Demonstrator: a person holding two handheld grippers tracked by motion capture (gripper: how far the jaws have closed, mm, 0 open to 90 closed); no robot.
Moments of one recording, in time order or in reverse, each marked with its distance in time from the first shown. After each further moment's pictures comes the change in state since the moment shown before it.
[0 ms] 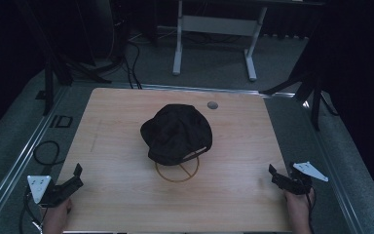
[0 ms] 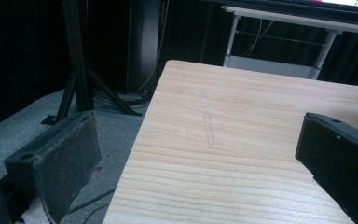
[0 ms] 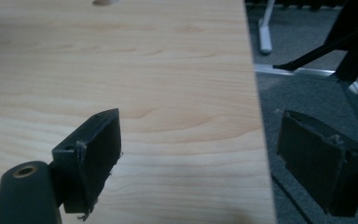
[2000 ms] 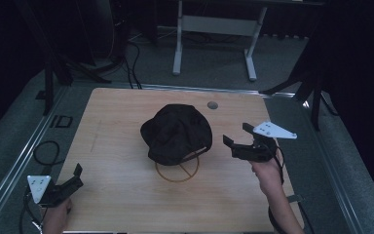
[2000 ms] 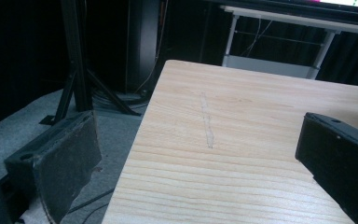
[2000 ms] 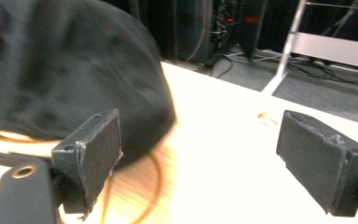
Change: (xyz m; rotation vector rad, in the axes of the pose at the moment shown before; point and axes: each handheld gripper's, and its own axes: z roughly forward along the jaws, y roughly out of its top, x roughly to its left) left arm 0.000 0.000 0.000 0.001 -0.005 0.000; right arm 0.146 0.151 -0.017 -0.109 0.415 -0.193
